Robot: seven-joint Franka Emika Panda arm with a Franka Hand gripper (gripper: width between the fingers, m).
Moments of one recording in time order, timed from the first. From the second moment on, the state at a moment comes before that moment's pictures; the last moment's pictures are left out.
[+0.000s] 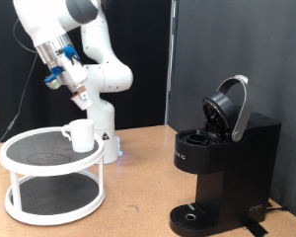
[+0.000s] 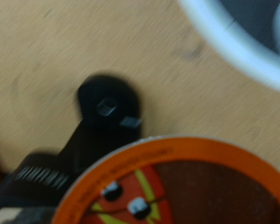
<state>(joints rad) -0.03 -0.56 -0.51 -2.47 0.31 1.93 1.71</state>
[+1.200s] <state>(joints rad) 0.07 -0.45 -0.43 -2.34 0.60 1.92 1.89</state>
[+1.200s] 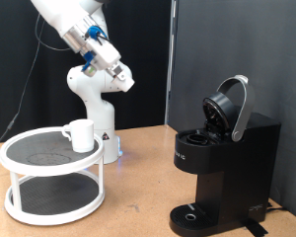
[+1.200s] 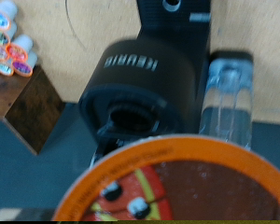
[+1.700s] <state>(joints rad) 0.13 -0.38 -0.35 -2.25 0.66 1.96 1.95</state>
